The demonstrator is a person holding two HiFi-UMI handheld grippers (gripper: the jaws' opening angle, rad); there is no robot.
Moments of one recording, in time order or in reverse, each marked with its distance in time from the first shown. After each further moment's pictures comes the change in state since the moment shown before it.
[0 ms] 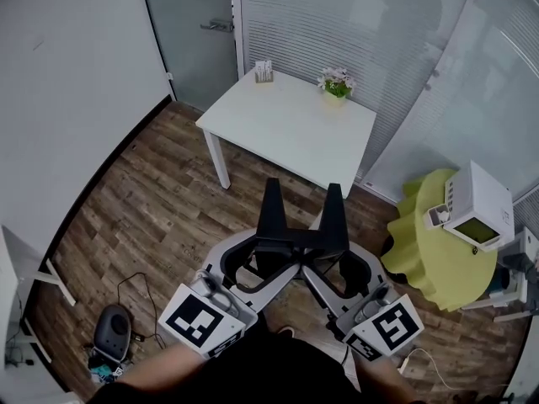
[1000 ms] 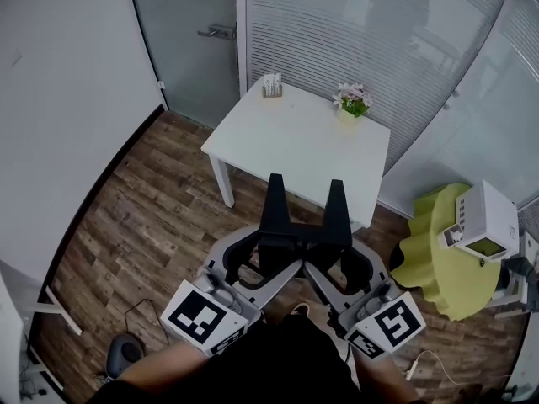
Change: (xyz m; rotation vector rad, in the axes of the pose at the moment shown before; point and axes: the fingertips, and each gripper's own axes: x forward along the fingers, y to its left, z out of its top) left arm 0.019 0.193 0.026 -0.017 -0.006 -0.071; right arm 0.189 -0.041 0.019 0.011 0.011 -0.072
